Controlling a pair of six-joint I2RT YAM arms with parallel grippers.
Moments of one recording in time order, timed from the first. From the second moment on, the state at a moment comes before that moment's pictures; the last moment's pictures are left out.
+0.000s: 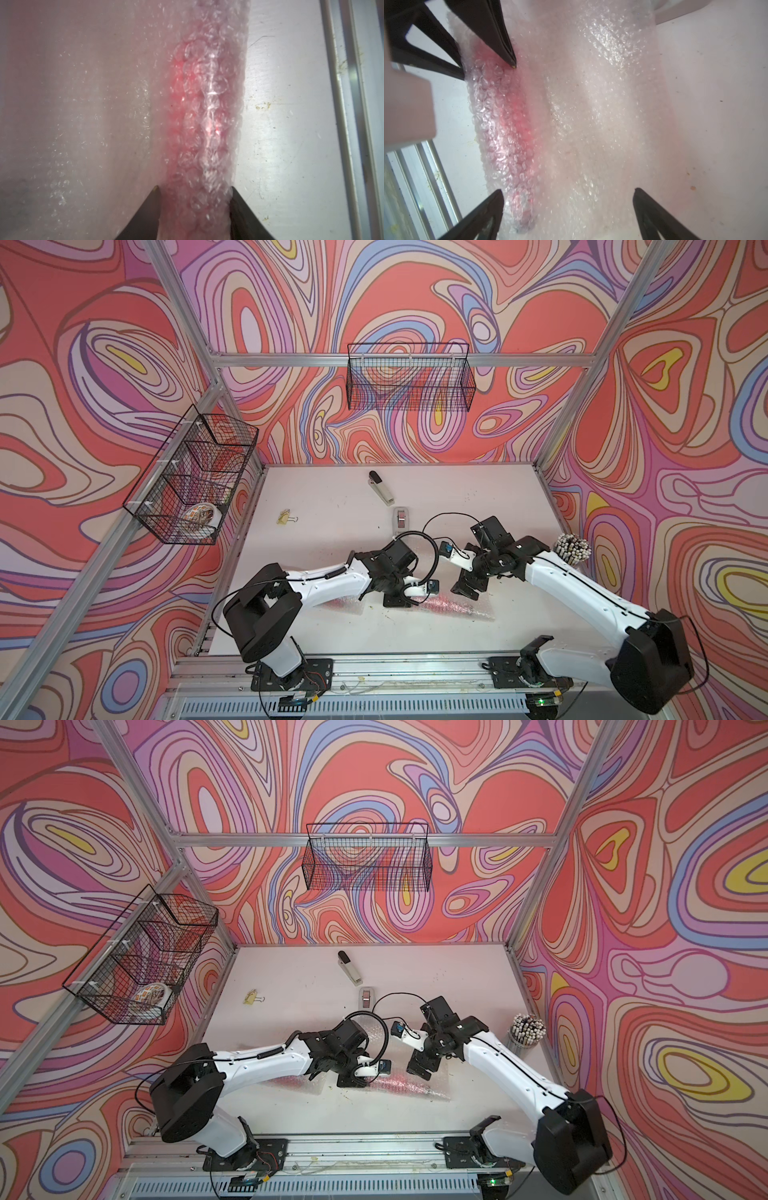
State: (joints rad) left arm -0.90 1.60 0.93 -0.48 0.25 0.72; right arm 0.47 1.19 0.87 -0.84 -0.25 -0.68
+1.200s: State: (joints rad) left arm -0.82 1.71 1.07 -0.71 0.40 0.70; right arm 0.90 1.13 0.53 -0.37 -0.15 -0.90
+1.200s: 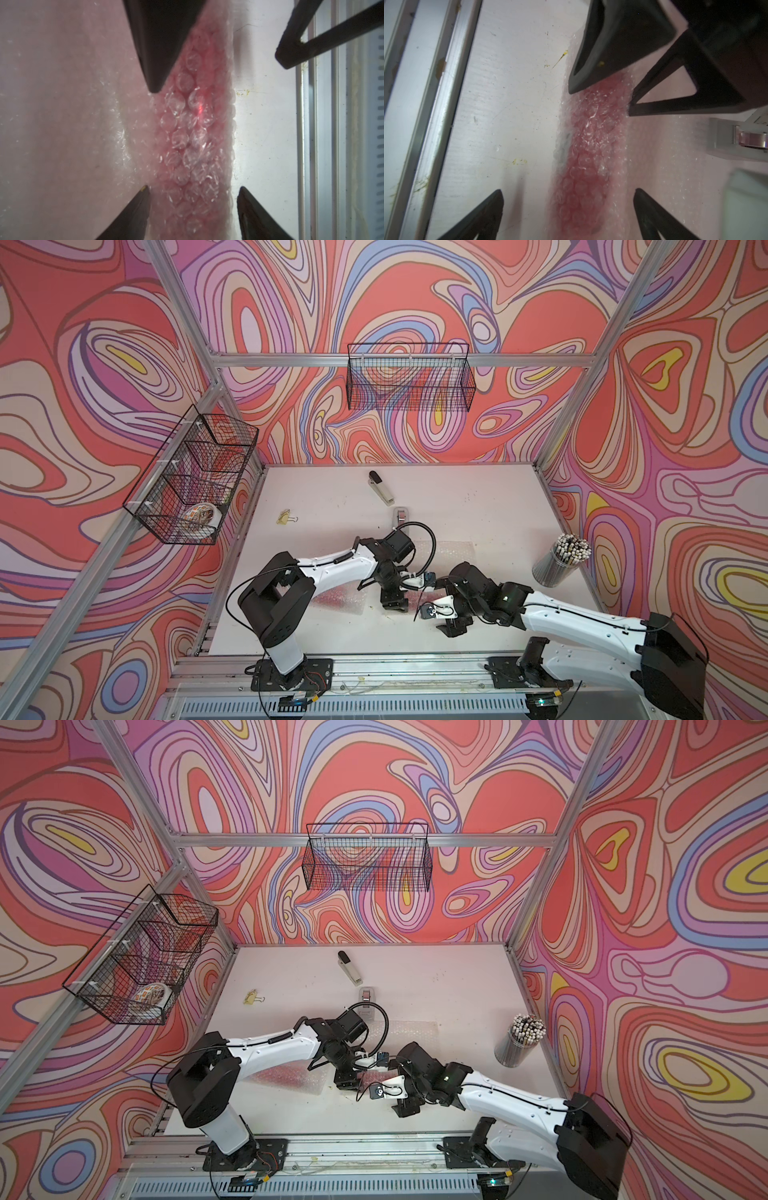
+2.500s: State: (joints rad) left arm -0.68 1.31 1.13 -1.08 0.24 0.63; right arm 0.96 1.43 0.63 -0.26 -0.16 -0.79
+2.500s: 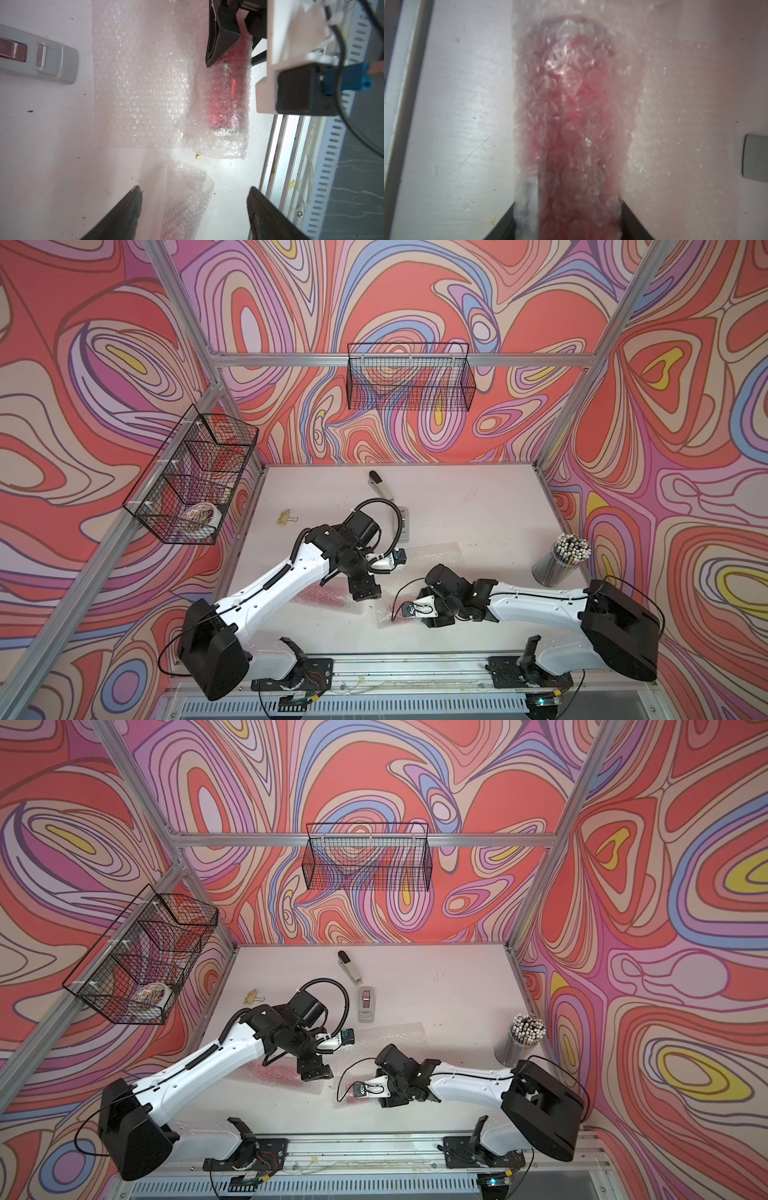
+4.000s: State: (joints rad) left arm -1.31 1.37 0.63 -0.28 -0.36 0.45; right arm 0.72 1.80 0.98 -0.67 -0.71 -0.71
